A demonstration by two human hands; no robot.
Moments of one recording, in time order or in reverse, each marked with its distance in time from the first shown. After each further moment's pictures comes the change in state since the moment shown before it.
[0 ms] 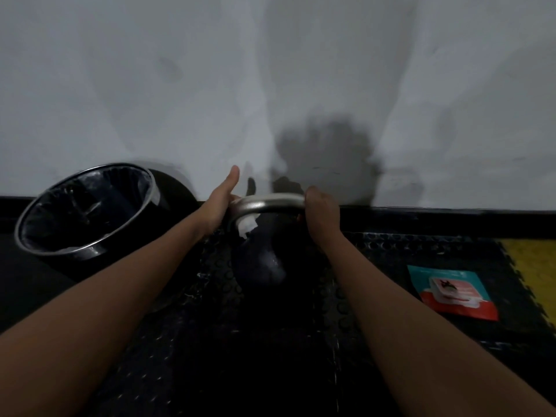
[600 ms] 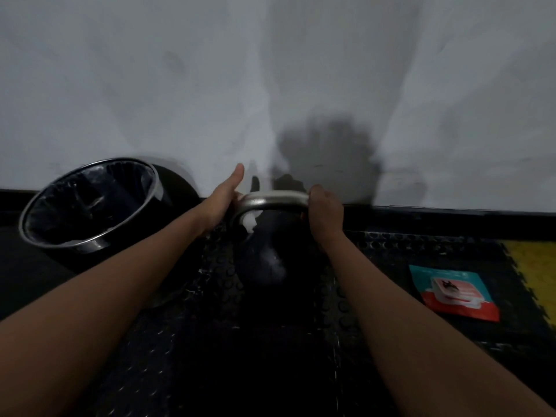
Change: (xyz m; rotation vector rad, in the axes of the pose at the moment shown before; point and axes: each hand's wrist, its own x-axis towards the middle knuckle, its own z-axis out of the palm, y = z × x) left_hand 0.015 -0.011 -0.012 0.001 -0.090 0.021; right_hand -0.001 0.004 0.003 -0.035 0.059 -0.077
